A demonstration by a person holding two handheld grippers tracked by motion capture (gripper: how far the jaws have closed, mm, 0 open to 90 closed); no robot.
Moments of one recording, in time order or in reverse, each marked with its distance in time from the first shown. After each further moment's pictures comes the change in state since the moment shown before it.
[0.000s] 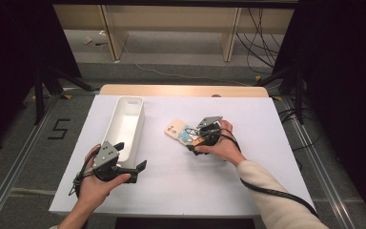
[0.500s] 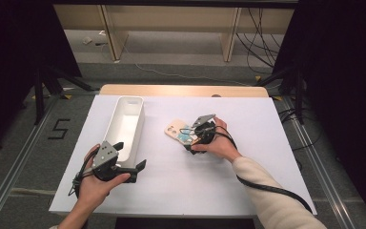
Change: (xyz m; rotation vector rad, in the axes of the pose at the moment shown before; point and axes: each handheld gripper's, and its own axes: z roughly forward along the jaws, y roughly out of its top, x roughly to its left) left arm 0.001 0.000 -0.001 -0.009 0.006 -0.004; right arm 0.001 0.011 0.012 0.072 -0.003 -0.059
